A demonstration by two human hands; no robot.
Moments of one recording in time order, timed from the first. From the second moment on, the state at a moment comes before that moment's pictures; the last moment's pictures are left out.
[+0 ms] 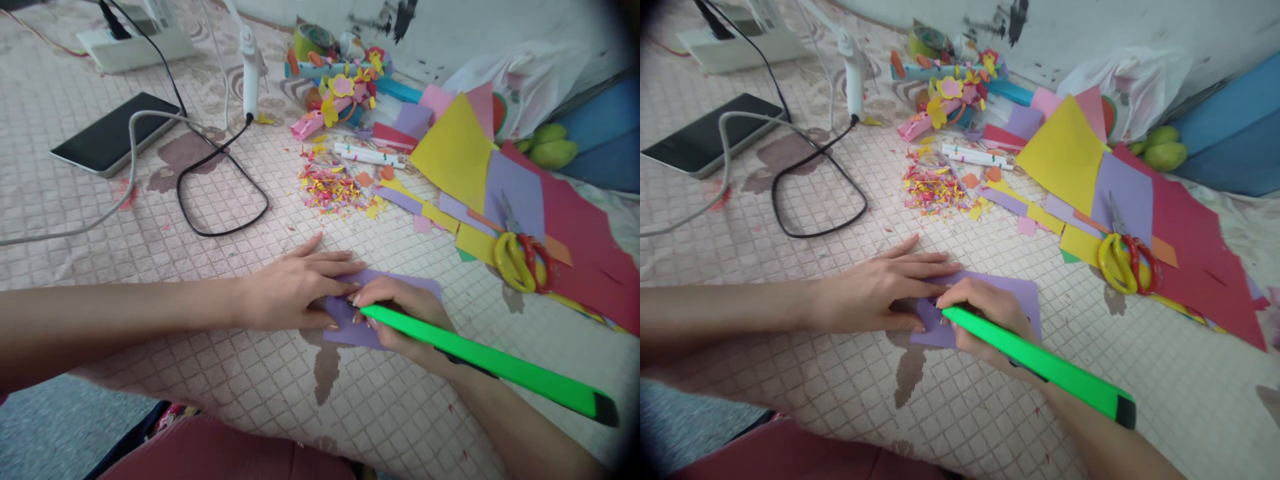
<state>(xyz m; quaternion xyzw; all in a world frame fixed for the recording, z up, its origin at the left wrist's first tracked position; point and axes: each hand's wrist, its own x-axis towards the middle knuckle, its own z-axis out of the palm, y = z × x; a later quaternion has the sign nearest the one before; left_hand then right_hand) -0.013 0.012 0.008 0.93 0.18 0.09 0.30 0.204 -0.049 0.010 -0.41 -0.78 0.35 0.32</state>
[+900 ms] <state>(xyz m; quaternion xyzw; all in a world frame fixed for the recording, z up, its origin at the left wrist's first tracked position) -0.012 0.012 0.006 0.91 0.17 0.12 0.36 0.198 -0.057 0.012 -0.46 -0.74 0.35 0.33</state>
